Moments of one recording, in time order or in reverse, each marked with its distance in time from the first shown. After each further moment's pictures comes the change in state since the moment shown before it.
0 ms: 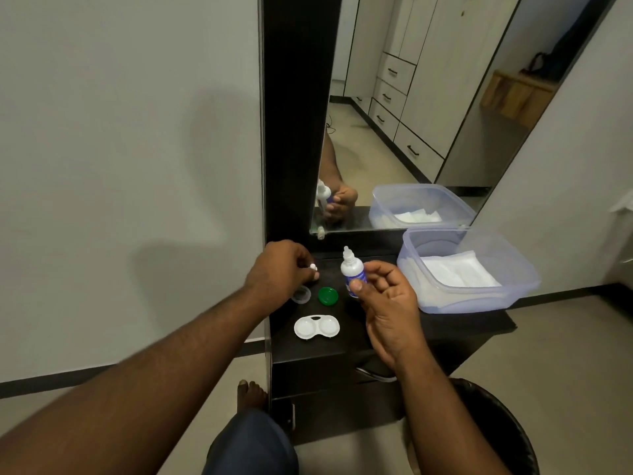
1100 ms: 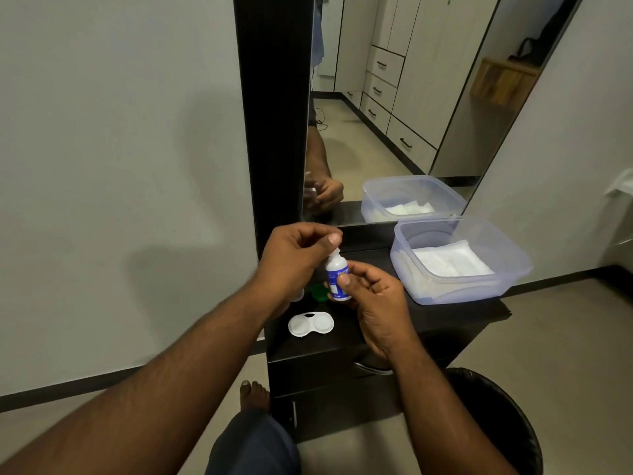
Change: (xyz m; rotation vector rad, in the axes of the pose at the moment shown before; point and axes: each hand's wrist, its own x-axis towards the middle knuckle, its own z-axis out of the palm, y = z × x) left_hand -0.026 0.058 -0.010 -0.709 0.022 -0.007; right_hand 0.001 0.005 -0.003 -0.170 -0.068 0.054
